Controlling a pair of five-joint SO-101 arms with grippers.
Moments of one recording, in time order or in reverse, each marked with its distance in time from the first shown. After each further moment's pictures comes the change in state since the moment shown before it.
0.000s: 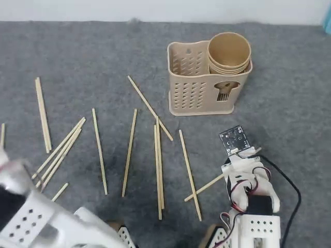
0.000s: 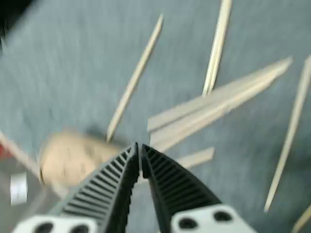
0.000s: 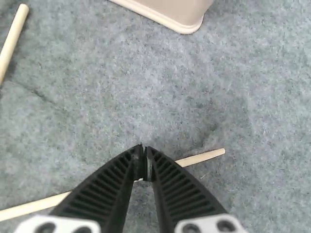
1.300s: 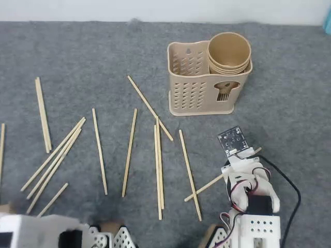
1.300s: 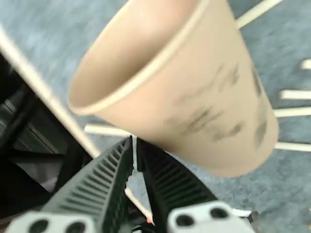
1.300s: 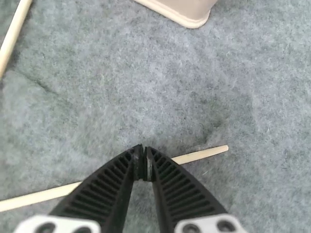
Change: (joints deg) left arm -36.0 67.1 -16.0 -12.0 -6.0; right arm -0.1 0.0 0.0 1.5 1.6
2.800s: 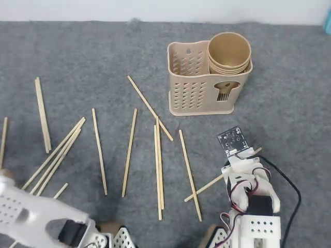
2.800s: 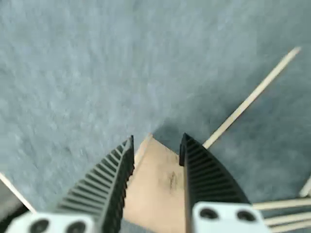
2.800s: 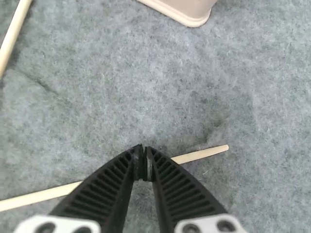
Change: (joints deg) left arm 25.3 23.0 -55.8 5.5 9.2; right arm 0.0 0.0 0.0 0.0 0.0
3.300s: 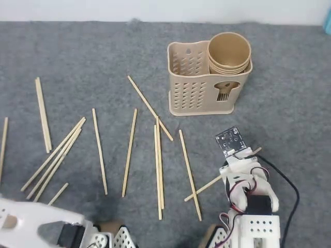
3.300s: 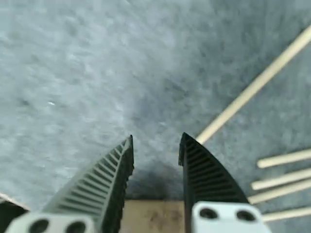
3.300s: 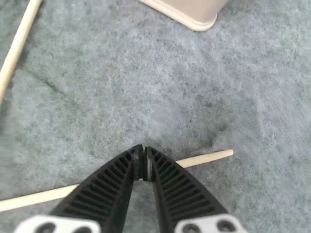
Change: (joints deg) left arm -10.1 14.1 2.5 6.3 -12.4; right arm -1.9 0.0 0.0 0.0 0.2
